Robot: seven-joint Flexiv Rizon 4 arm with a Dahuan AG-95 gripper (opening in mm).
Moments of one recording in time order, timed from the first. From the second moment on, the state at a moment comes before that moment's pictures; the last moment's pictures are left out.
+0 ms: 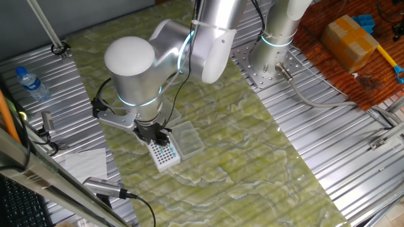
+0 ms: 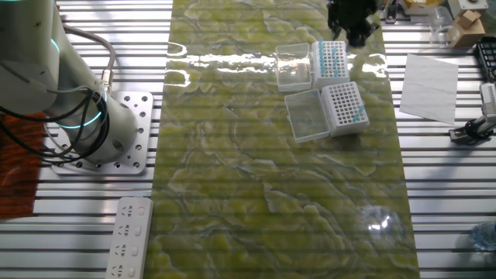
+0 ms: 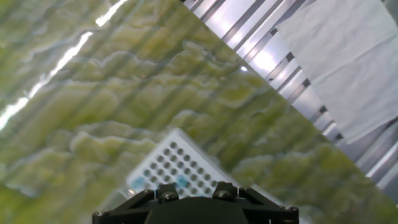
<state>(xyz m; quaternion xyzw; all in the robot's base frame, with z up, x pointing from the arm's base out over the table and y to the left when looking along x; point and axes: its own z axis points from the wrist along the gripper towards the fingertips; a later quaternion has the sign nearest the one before) 0.593 0.163 0.111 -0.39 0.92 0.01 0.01</state>
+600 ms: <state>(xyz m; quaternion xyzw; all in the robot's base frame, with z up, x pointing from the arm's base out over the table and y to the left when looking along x) 0.640 0.088 0.096 -0.43 0.90 0.00 0.00</state>
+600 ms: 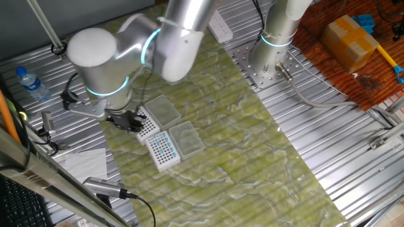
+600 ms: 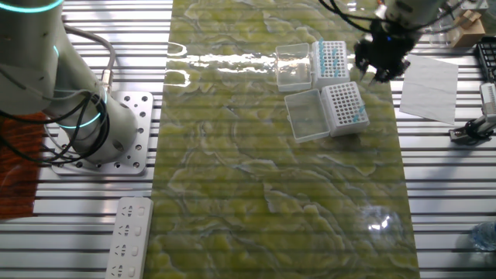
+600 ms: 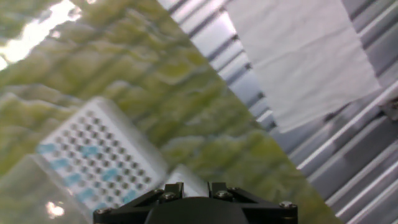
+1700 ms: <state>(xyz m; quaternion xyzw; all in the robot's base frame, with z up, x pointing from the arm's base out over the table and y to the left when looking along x) 0.626 0.040 0.084 -0.47 0.88 -0.02 0.00</state>
